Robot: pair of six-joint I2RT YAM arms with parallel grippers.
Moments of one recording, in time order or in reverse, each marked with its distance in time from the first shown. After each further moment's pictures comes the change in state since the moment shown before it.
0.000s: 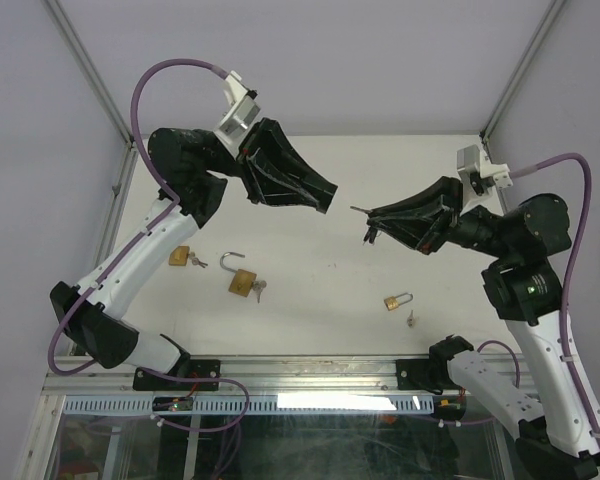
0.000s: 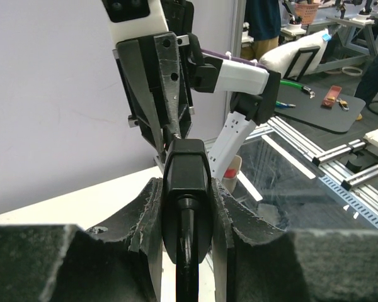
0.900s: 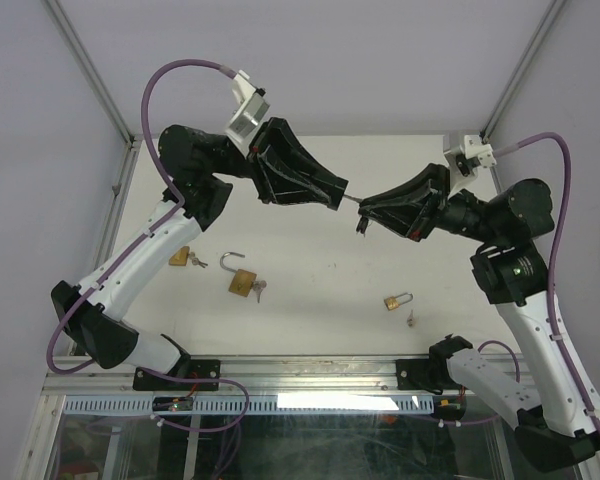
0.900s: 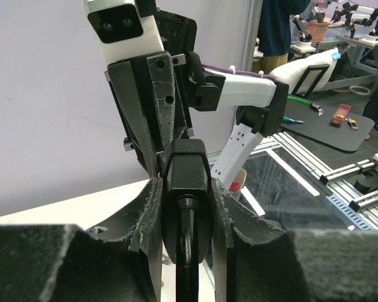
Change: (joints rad) left arm -0.038 0.000 0.000 -0.076 -0.100 0.061; right arm 0.010 0.064 0.000 0.085 -0.004 0.065
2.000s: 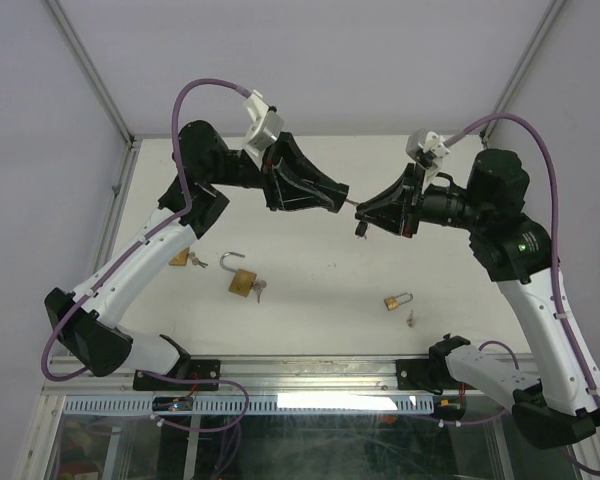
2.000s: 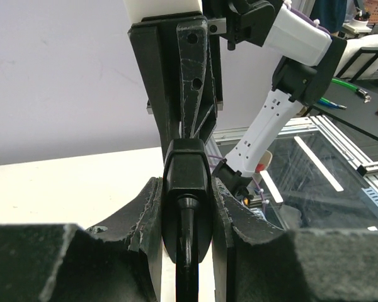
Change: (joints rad) left arm 0.003 -0.051 -0.066 -0.399 -0.094 0.377; right arm 0.031 0.132 0.212 -0.543 0.063 -0.367
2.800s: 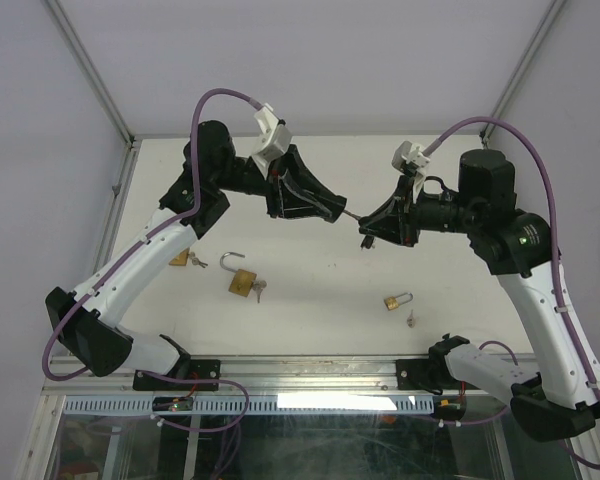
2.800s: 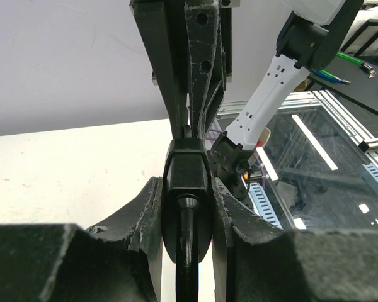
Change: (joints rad) left arm 0.012 -0.001 -0.029 -0.185 0.035 0.172; right arm 0.008 0.050 0.072 -0.305 0.033 -0.208
